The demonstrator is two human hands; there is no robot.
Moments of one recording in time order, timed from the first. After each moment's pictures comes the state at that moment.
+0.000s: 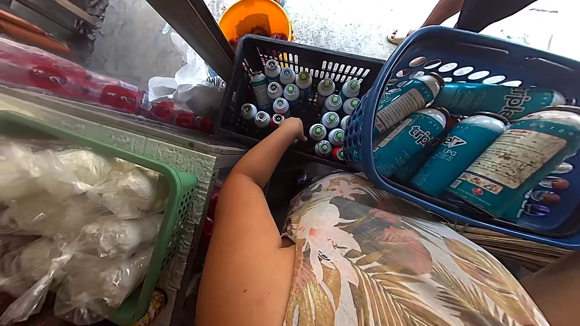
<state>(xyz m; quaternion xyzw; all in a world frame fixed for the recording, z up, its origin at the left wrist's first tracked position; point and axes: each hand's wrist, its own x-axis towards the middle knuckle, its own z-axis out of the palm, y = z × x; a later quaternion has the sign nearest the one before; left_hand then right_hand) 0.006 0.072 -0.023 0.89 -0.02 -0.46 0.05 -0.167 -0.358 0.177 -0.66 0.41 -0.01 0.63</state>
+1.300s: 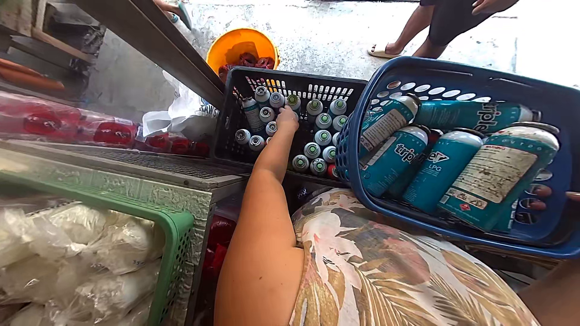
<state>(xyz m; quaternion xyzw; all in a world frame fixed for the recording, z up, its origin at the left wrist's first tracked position) 0.090 0.056 -0.062 0.95 0.12 -0.25 0.14 -0.185 -0.455 0.106 -0.58 0.35 0.02 0.73</state>
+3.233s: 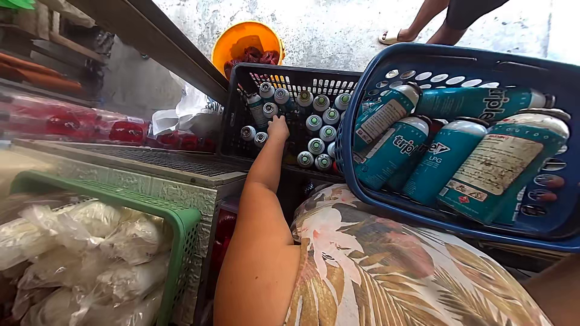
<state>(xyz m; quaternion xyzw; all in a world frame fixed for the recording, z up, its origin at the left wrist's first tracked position) 0.057 0.104 -0.071 0.94 0.11 -0.30 0.11 -0.135 -0.344 0.173 -0.63 0.53 -0.05 0.57</state>
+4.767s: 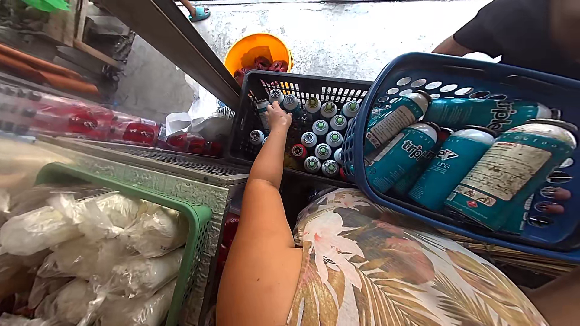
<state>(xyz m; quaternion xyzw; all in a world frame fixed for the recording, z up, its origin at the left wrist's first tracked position) 0.090 0.123 -0.034 0.93 0.22 -0.13 0.25 -0.143 -0.319 0.196 -0.61 0.47 0.01 0.64</state>
